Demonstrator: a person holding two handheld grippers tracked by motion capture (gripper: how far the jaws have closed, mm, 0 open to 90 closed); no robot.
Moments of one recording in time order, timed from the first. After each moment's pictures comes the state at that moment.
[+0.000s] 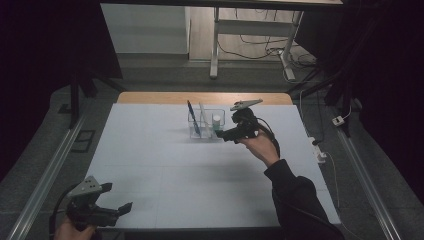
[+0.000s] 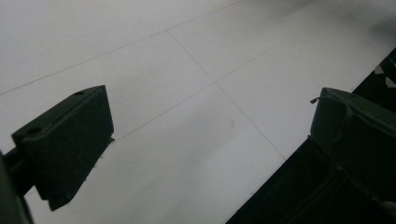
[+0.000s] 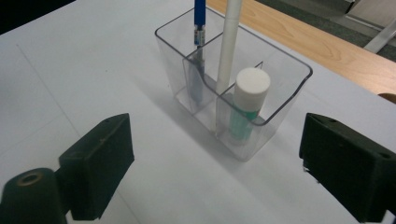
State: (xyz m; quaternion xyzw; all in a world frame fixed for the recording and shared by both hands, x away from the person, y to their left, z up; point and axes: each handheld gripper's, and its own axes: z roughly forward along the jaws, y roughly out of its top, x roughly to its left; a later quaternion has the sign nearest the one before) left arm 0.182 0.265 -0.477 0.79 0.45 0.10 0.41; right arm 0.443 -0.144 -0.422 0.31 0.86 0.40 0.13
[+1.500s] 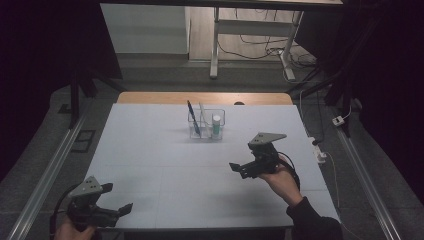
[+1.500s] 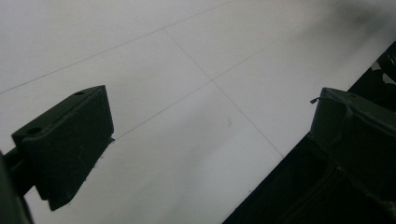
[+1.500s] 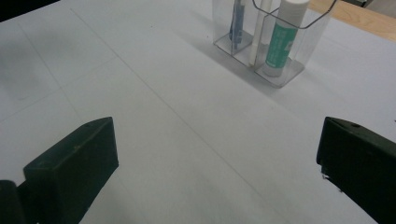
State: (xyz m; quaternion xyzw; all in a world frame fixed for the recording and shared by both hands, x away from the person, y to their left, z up) left arm 0.182 0.264 -0.478 0.79 0.45 0.10 0.40; right arm 0.346 -0.198 -0.436 0.29 0.85 0.41 0.12
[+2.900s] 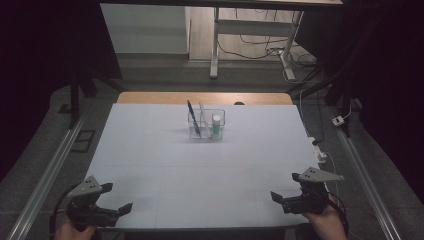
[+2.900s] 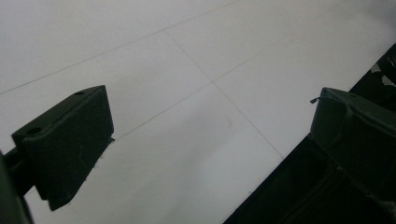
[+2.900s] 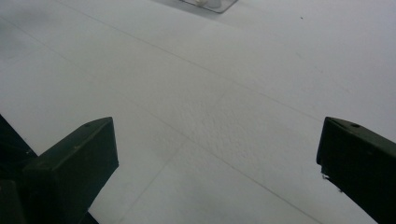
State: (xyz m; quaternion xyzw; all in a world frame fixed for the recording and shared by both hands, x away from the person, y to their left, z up) left arm 0.182 0.265 -0.477 0.79 0.45 0.10 0.41; right arm 0.256 -0.307 -0.446 0.39 0.81 0.40 0.16
